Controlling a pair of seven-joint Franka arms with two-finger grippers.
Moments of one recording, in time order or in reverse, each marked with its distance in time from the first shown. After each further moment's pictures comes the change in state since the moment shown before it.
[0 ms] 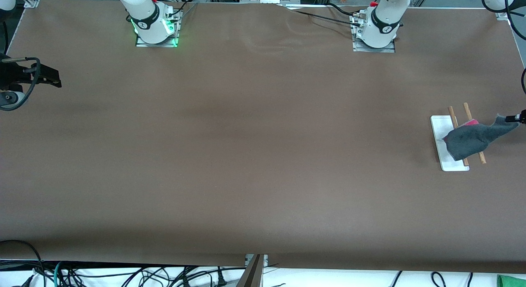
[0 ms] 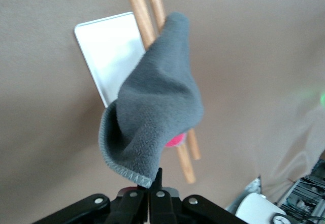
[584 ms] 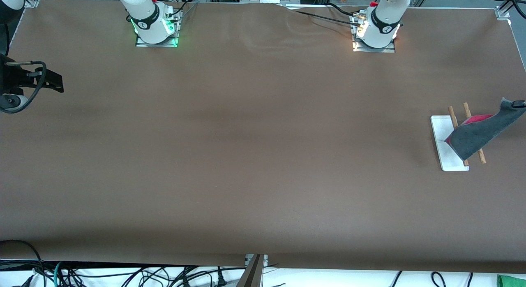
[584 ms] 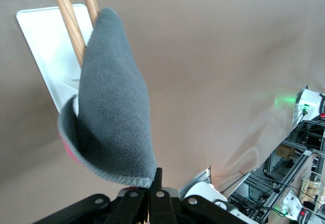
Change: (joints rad) left arm -0.024 -0.103 -0.004 0.015 -0.041 -0.202 -0.146; right arm 0.001 0.010 0.027 0.018 -0.023 0.035 0.045
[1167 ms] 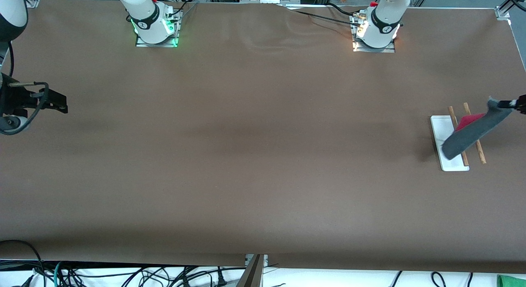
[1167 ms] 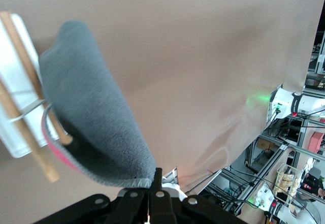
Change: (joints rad) left arm -0.026 -0.066 -0.102 0.008 -0.035 -0.104 -0.177; right arm 0.003 0.121 0.040 0.155 -0.001 0.024 0.053
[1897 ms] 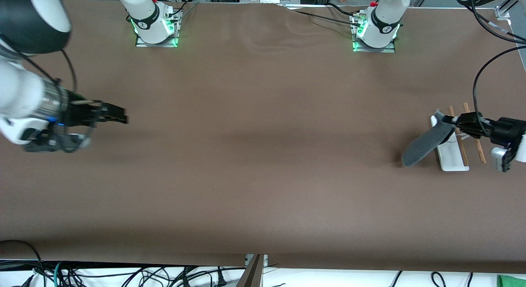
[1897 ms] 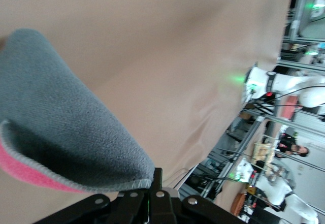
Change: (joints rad) left arm -0.245 0.055 -0.018 -0.017 -0.086 0.003 -0.119; right arm 0.056 0.119 0.073 0.103 0.164 0.013 0.230
